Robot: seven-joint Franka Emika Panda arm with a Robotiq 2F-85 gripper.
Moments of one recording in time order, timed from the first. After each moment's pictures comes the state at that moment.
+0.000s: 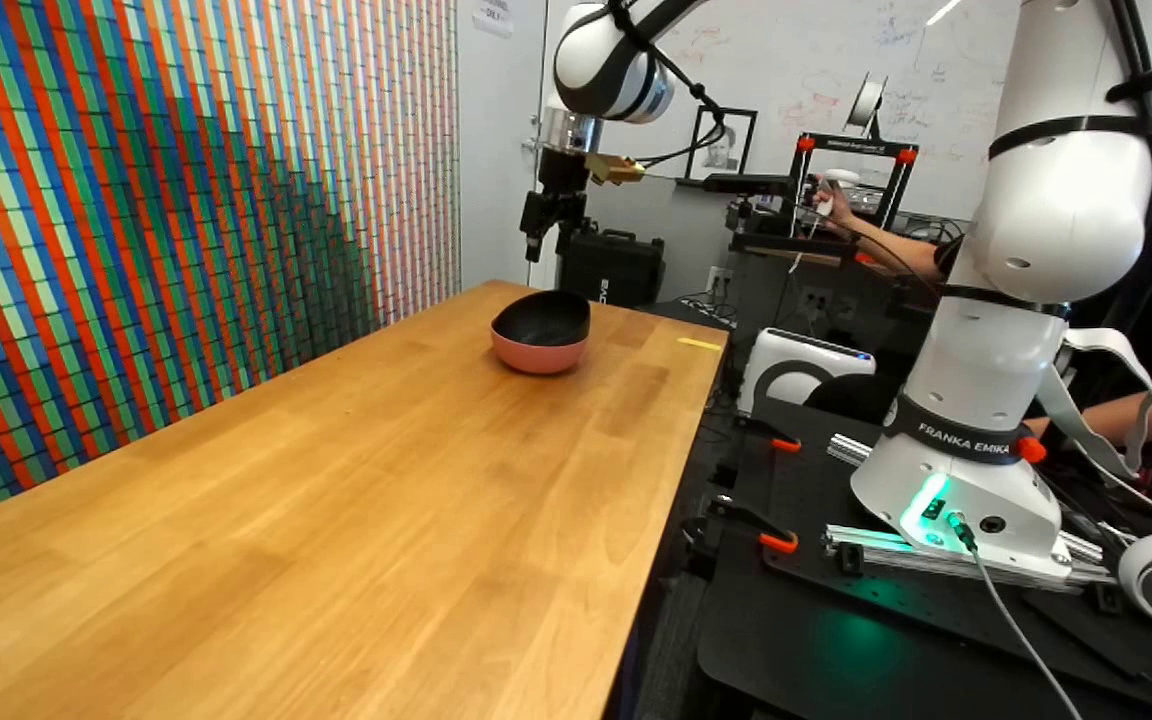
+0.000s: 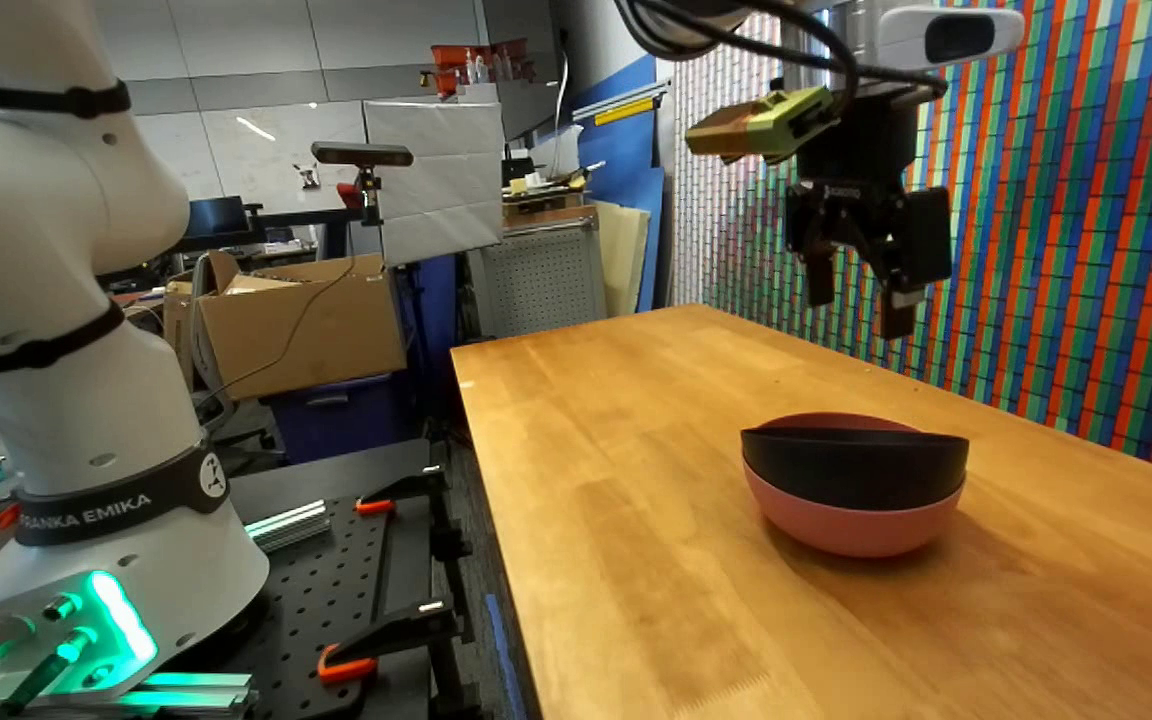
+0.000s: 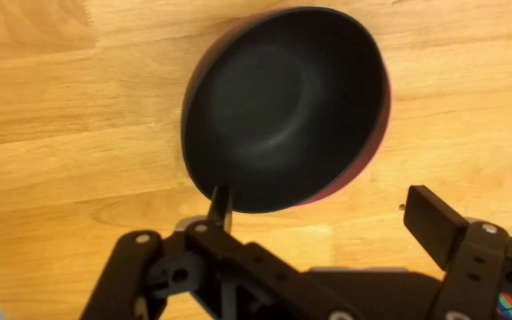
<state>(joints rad) -0.14 0.17 -0.04 -2.12 0.09 2.38 -0.19</state>
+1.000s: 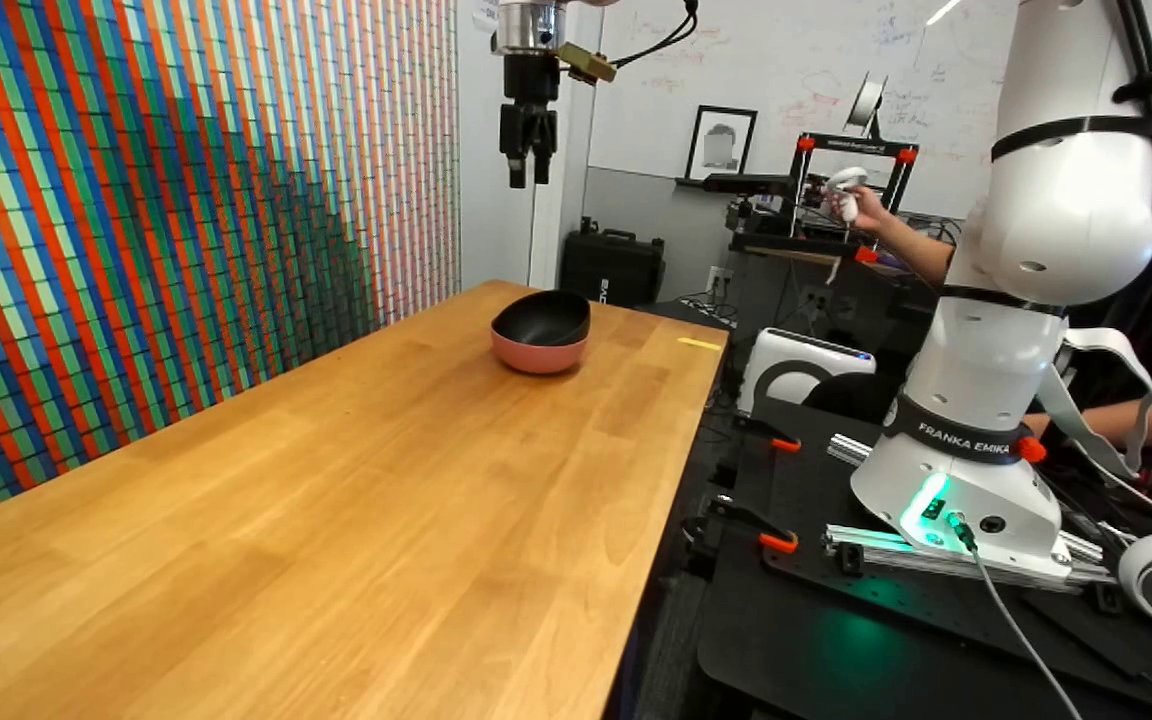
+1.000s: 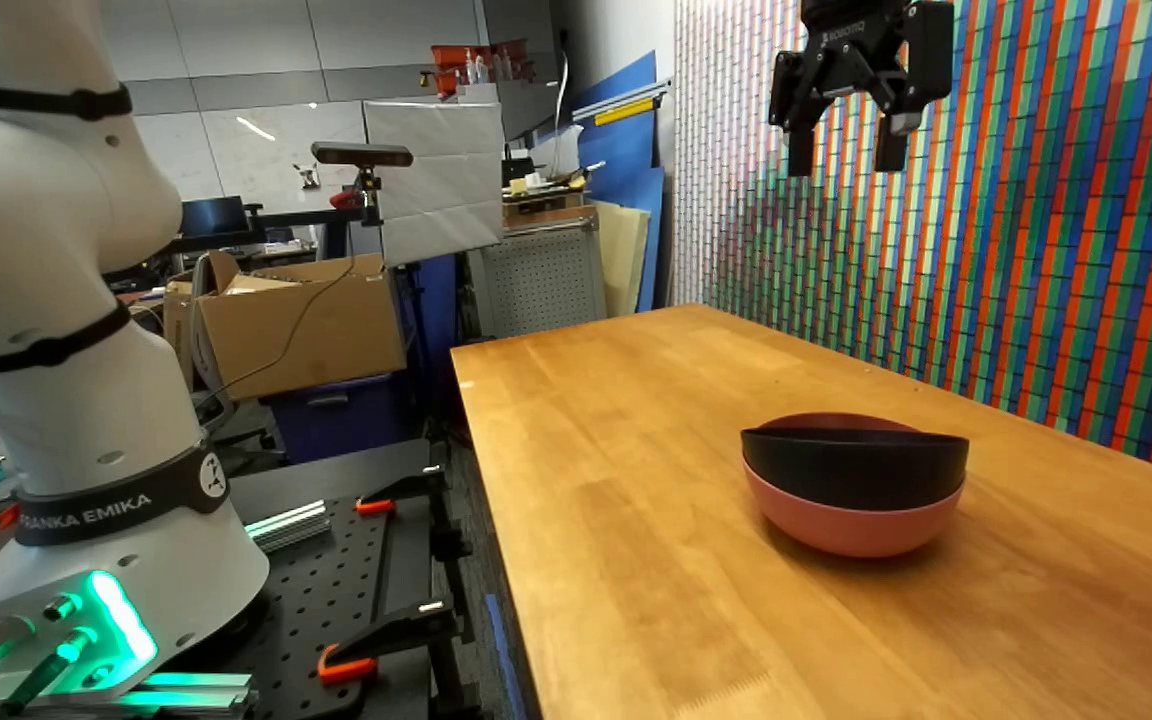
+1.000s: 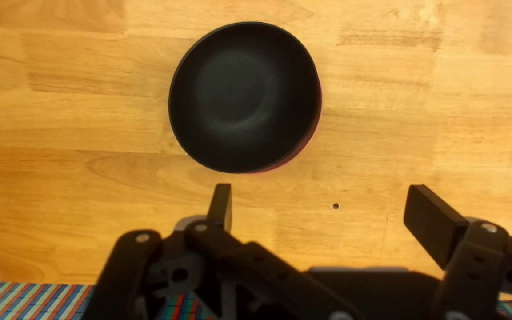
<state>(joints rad) -0.06 0.18 -0.03 -1.77 -0.02 1.89 -0.21</state>
